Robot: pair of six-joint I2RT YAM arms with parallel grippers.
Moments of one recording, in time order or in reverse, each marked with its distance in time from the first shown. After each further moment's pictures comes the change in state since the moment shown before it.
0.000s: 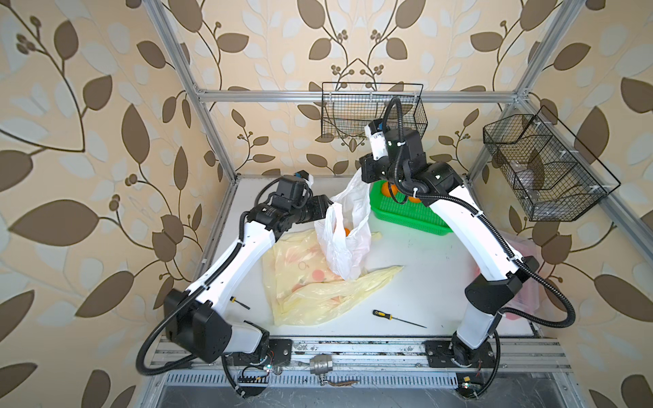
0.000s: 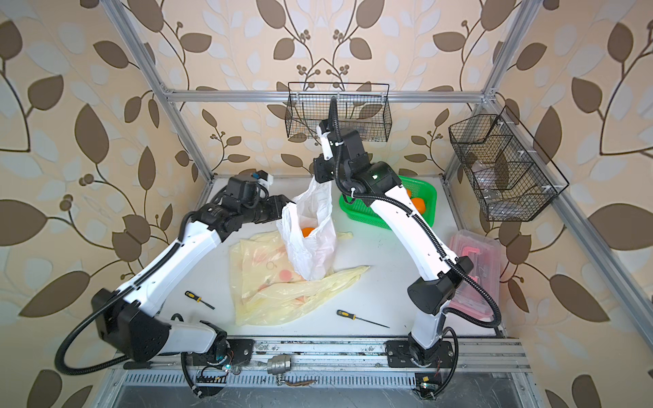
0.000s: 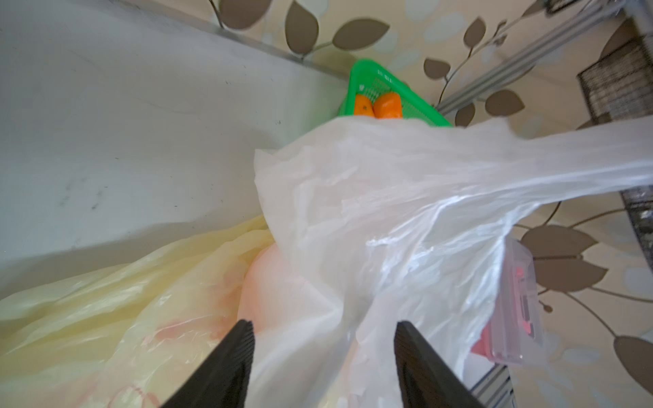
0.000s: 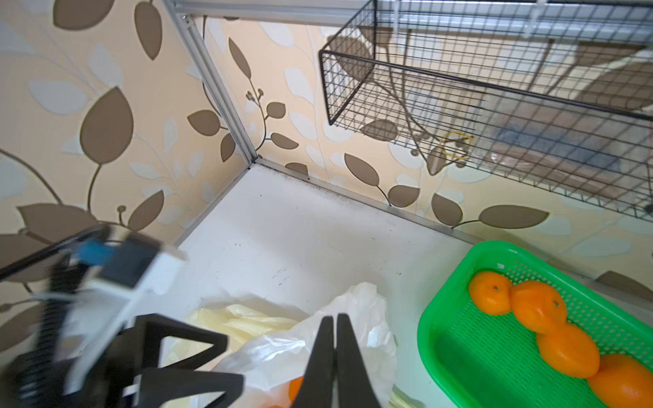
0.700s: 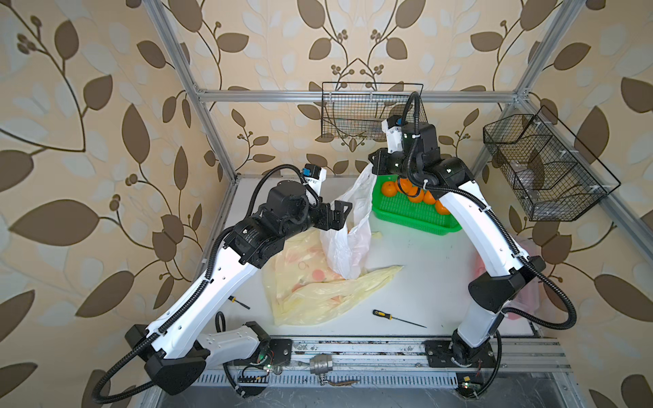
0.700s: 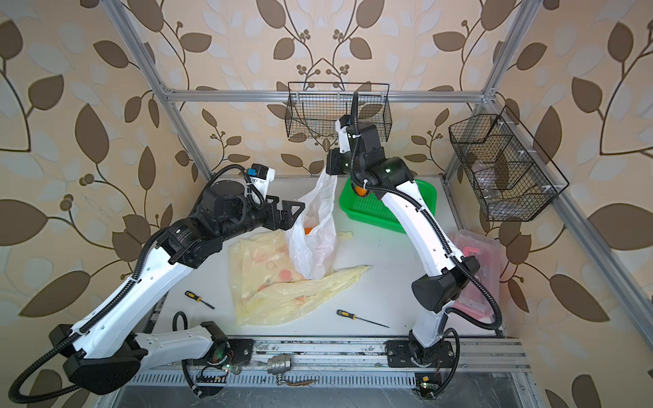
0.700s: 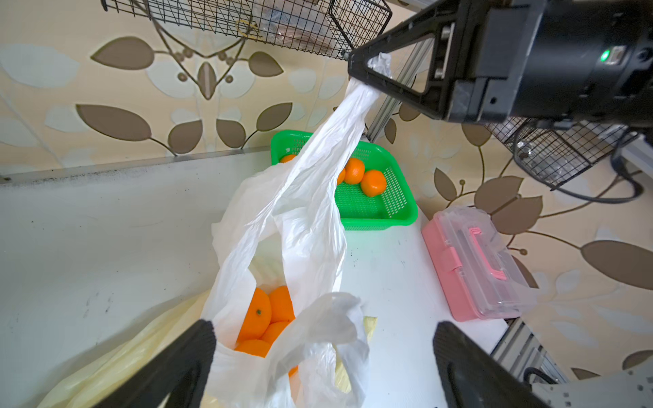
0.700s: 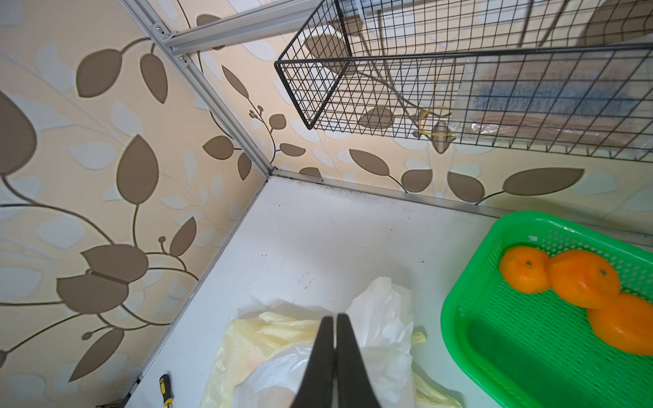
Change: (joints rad) left arm -0.230 -0.129 0.103 -0.027 -0.146 0.215; right arm -0.092 -0.010 -0.030 0.015 -0.159 0.141
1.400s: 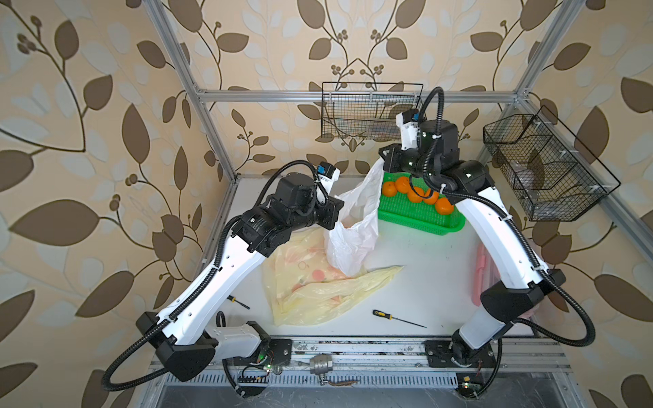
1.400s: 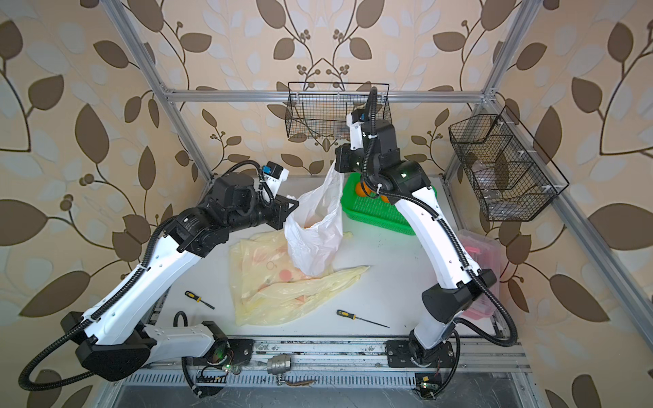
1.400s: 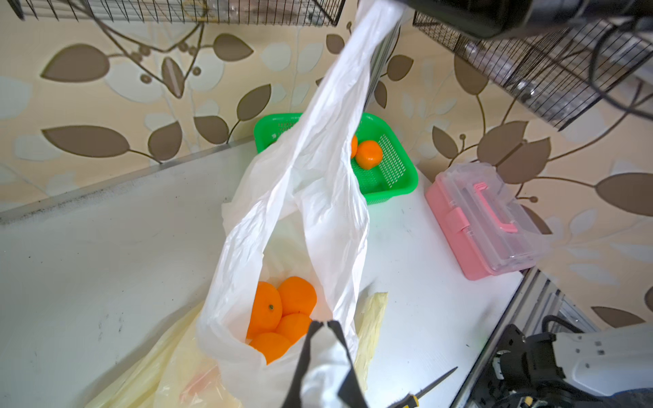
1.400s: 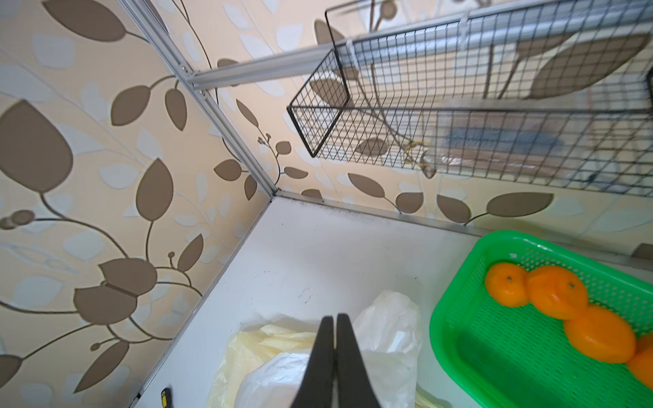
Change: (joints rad) left arm 0.000 0.081 0.159 -0.118 0.079 0.149; right arm -0.031 -0.147 -0.067 0.043 0.024 -0.027
